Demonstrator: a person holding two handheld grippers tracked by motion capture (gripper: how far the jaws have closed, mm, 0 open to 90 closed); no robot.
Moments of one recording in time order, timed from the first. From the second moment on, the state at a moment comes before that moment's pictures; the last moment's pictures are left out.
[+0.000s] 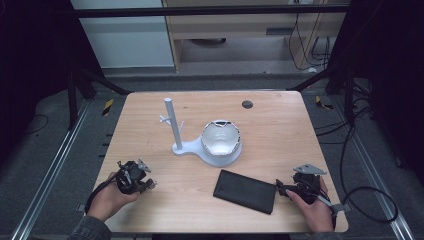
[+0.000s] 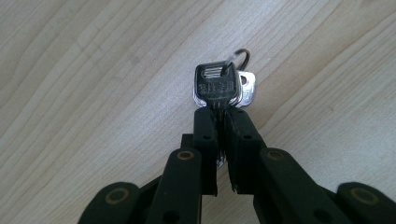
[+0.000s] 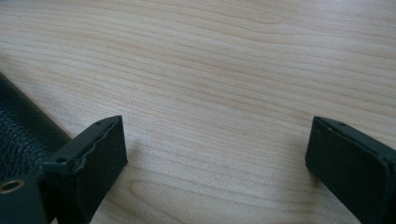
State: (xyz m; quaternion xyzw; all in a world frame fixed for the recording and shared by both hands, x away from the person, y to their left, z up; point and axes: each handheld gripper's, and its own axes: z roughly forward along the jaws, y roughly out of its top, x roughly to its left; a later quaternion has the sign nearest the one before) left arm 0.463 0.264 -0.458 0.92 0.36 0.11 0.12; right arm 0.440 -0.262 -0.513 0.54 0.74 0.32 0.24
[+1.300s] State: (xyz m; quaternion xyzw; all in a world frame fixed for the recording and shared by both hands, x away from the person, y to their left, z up) left arm 0.468 0.257 -0.341 0.93 0.32 0.12 0.15; right arm 0.440 -0.262 -0.513 0.54 0.74 0.32 0.24
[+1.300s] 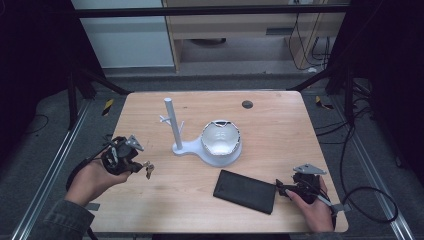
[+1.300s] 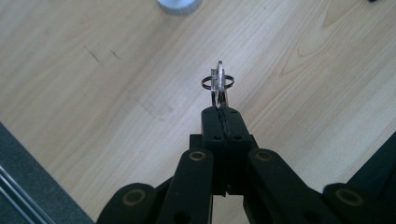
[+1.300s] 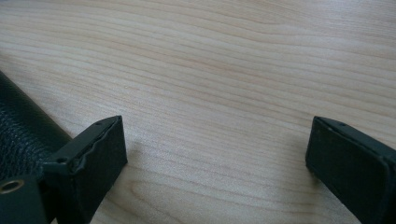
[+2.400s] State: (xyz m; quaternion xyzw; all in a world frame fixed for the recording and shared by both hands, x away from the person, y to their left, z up) left arm 0.507 0.250 -0.267 0.93 0.31 0.14 0.16; right arm 0.441 -0.262 -0.513 0.54 0.74 0.32 0.24
